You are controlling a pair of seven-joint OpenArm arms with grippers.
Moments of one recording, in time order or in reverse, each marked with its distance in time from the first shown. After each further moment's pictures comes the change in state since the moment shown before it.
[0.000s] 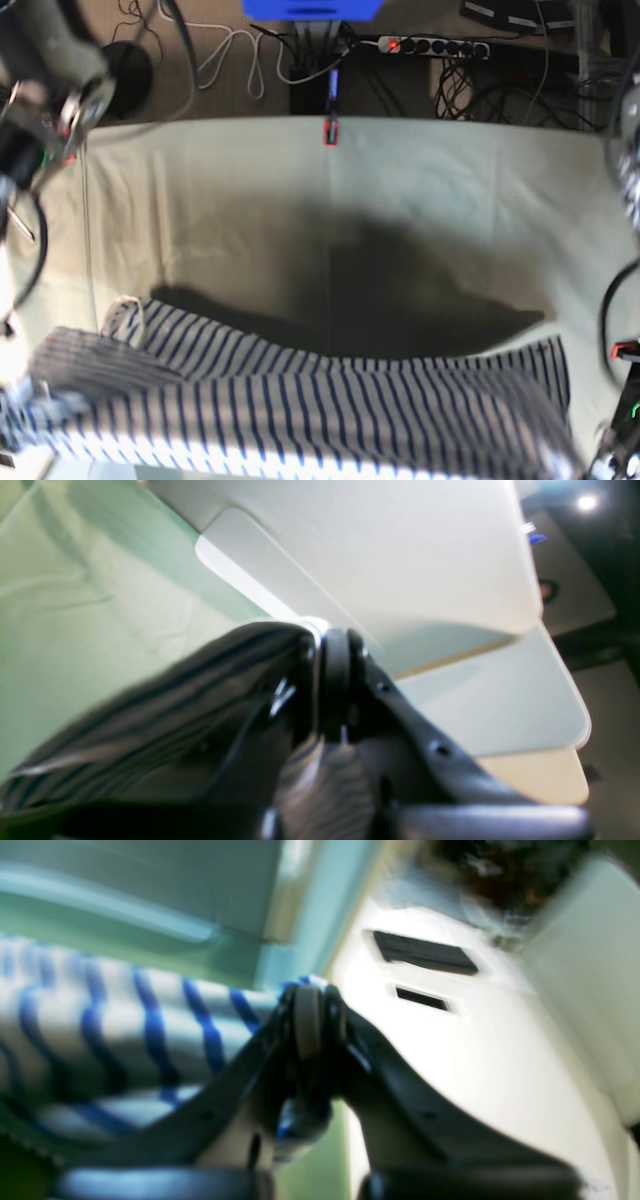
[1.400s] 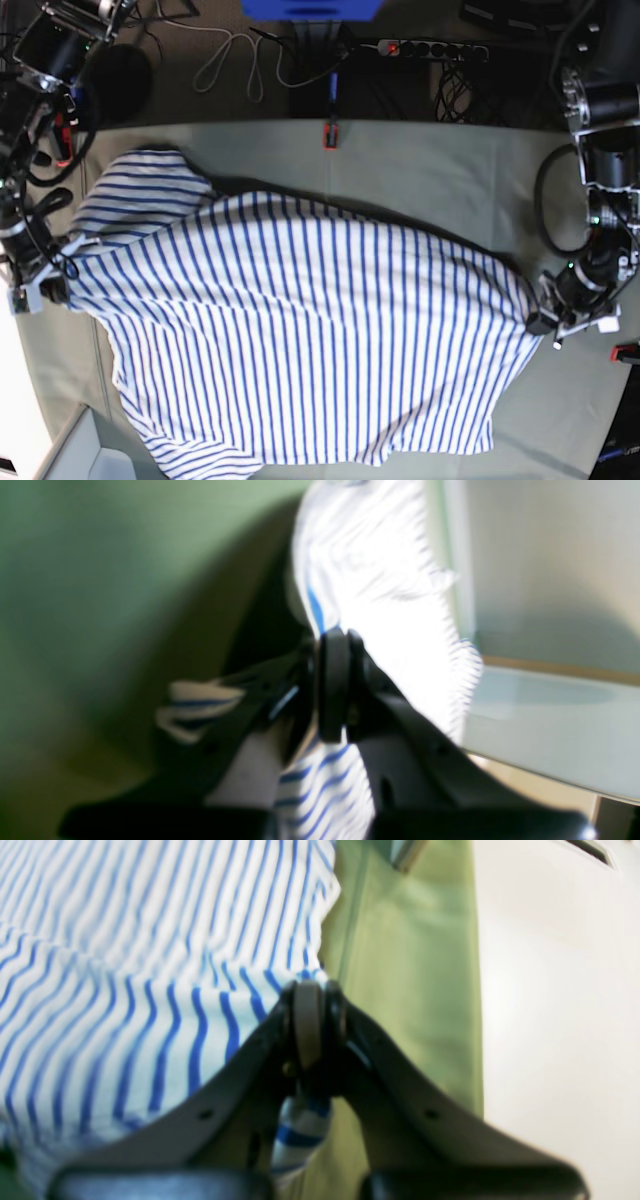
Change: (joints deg) left arm 21.4 5.2 -5.7 -12.1 0.9 -0.4 -6.6; right arm -27.6 -6.1 3.7 1.4 0.0 -0.2 4.6
